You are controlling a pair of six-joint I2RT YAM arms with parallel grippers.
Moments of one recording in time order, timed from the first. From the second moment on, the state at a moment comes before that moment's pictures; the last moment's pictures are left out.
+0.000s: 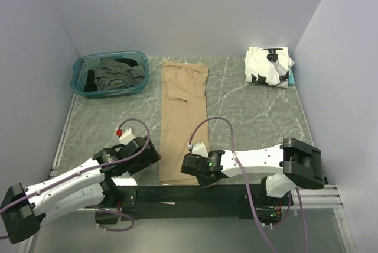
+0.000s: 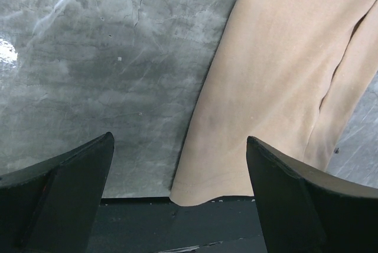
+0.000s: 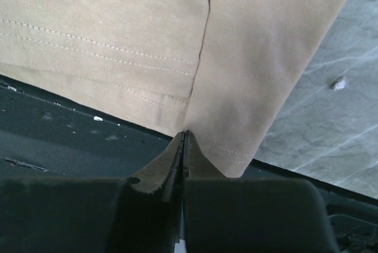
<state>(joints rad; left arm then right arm) -0.89 0.78 0.45 -0.68 -0.29 -1.30 1.35 1.49 0.82 -0.71 0.23 0.92</state>
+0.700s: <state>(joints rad) -0.89 0.84 0.45 -0.65 -0.28 -1.29 1.35 1.28 0.82 -0.66 0.16 0.91</state>
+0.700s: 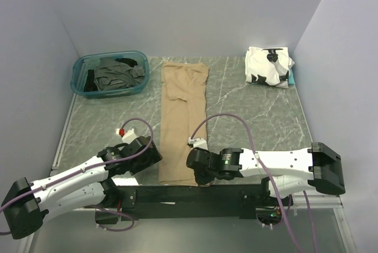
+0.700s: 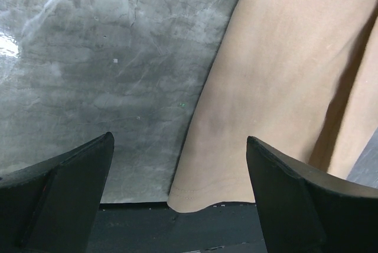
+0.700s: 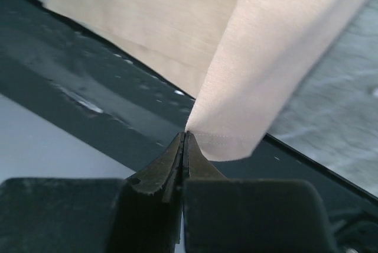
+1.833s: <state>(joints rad) -0.89 0.77 0.36 -0.52 -0.05 -1.23 1.33 1.10 0.72 -0.53 0.17 1.00</state>
